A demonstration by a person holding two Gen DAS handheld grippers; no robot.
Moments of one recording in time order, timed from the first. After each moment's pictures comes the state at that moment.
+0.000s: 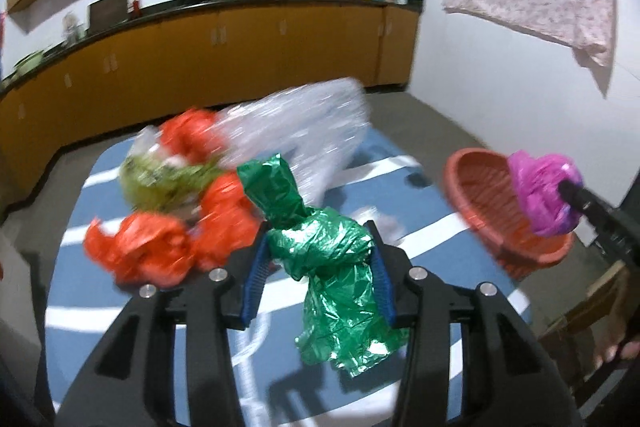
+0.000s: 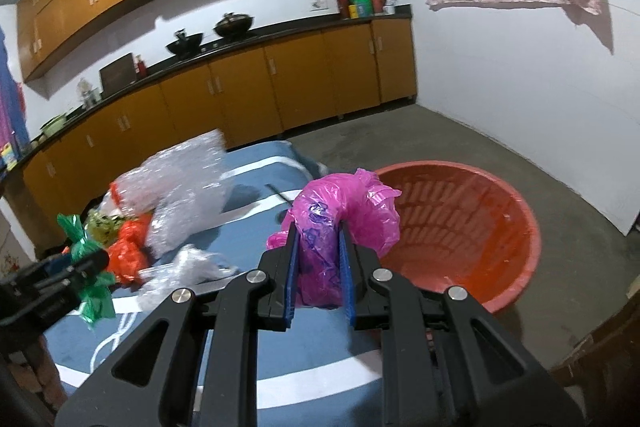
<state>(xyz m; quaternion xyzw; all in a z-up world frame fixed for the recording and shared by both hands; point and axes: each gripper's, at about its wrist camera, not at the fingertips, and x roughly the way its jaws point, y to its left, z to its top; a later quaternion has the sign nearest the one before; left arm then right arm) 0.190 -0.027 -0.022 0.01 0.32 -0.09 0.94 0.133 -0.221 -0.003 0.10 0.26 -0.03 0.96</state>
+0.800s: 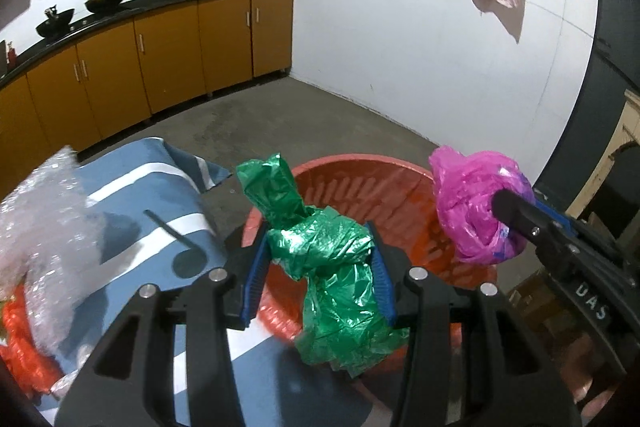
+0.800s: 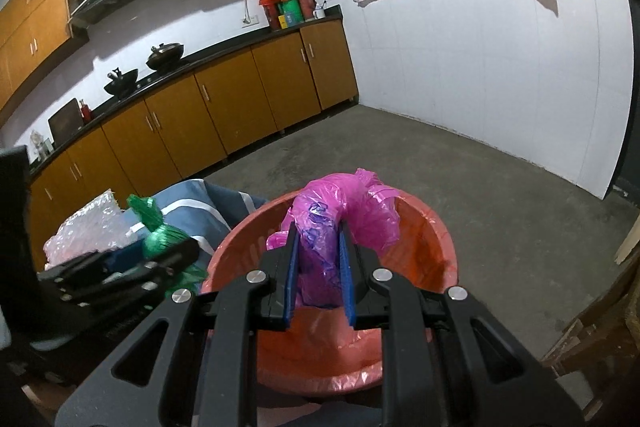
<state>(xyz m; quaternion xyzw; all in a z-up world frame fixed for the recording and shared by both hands) 0.280 -0.248 -0.049 0.08 0.34 -0.27 0.90 0.159 -0.339 -0.019 0.16 0.25 -0.12 0.95</state>
